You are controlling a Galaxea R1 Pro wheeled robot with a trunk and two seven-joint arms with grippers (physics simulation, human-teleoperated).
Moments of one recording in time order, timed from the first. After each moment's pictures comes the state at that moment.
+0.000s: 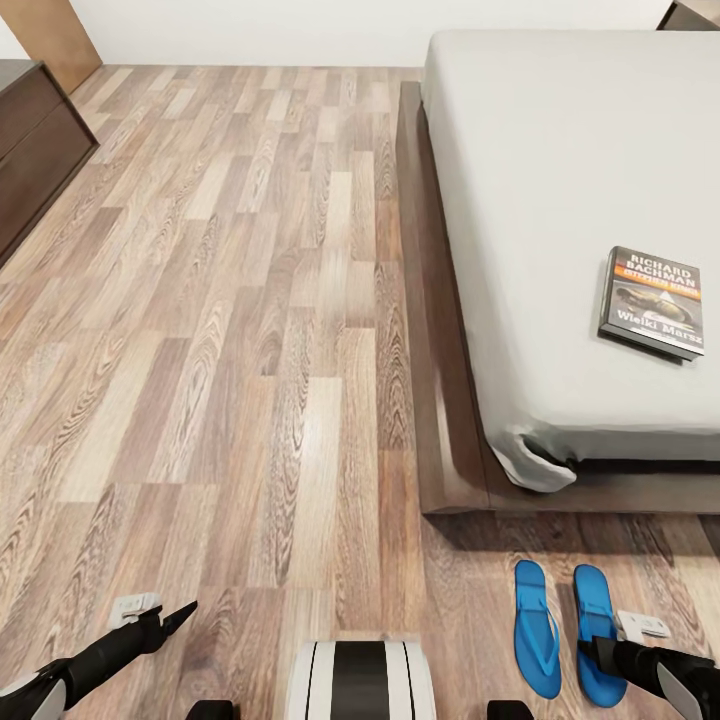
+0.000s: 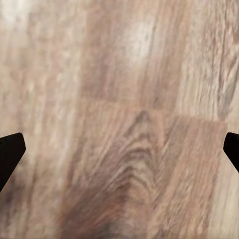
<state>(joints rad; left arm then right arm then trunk) -0.44 0.33 0.30 -0.37 0.17 -0.04 -0.83 -0.58 -0.43 0.26 -0.17 -0.45 0.15 0.30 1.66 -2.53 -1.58</state>
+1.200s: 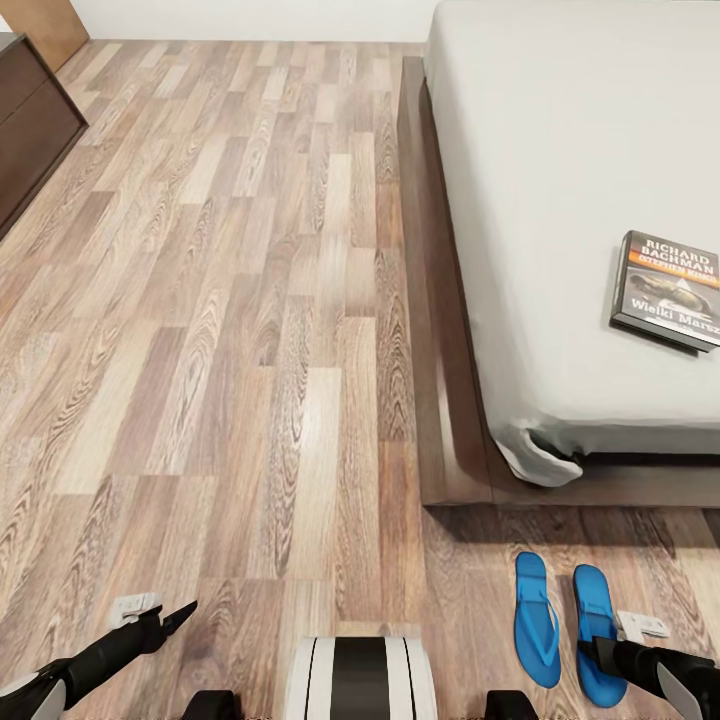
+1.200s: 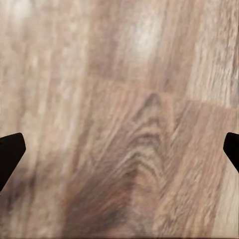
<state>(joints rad) -0.44 0.33 0.30 -0.37 0.17 -0.04 -0.83 -0.58 -0.43 0.26 -0.17 -0.45 0.15 0.30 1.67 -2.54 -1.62</state>
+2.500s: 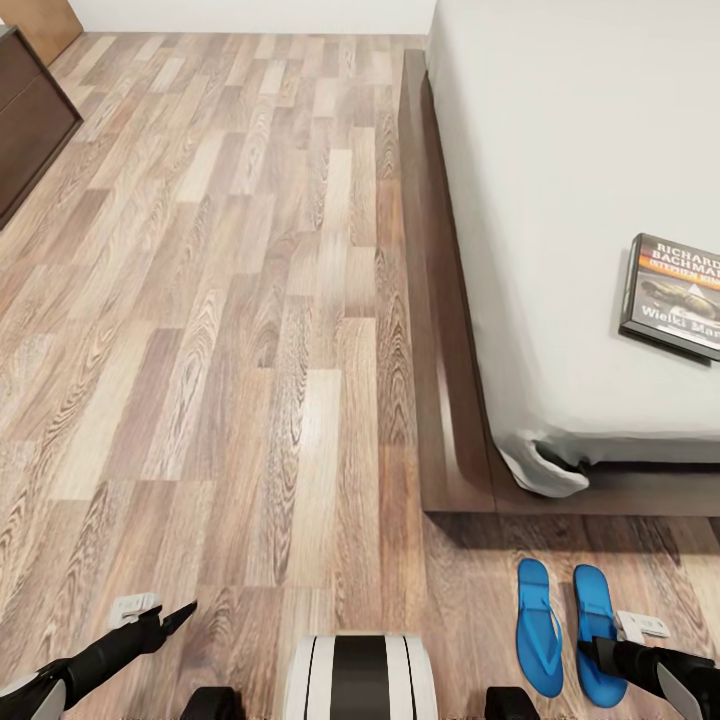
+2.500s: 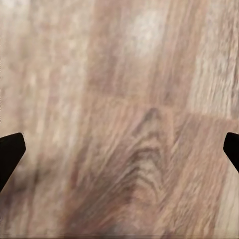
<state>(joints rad) -0.44 0.33 0.30 -0.37 0.17 -0.04 -0.83 -0.58 -0.43 0.26 -0.17 -0.45 0.15 0.30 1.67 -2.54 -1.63</state>
